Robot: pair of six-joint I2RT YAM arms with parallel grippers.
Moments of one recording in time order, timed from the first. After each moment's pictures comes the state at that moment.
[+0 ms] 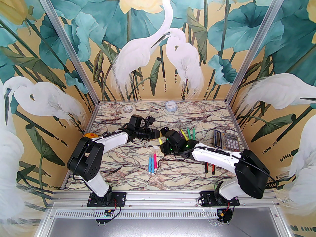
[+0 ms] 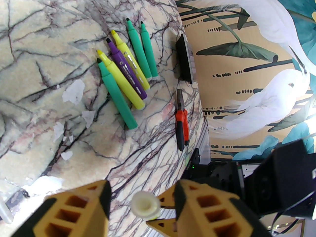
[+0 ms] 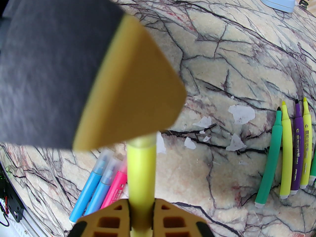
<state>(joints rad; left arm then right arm) -0.44 1.71 0.99 -0.05 0.84 -0.57 0.85 1.50 0.91 -0.25 -0.03 0.43</state>
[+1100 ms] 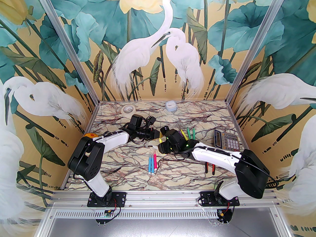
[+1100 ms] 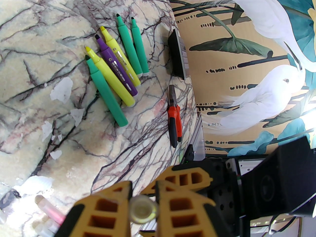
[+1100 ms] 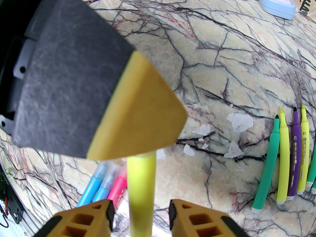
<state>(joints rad) -0.44 1.71 1.00 -0.05 0.87 -0.59 0.85 1.50 0.91 -0.23 -0.03 0.42</state>
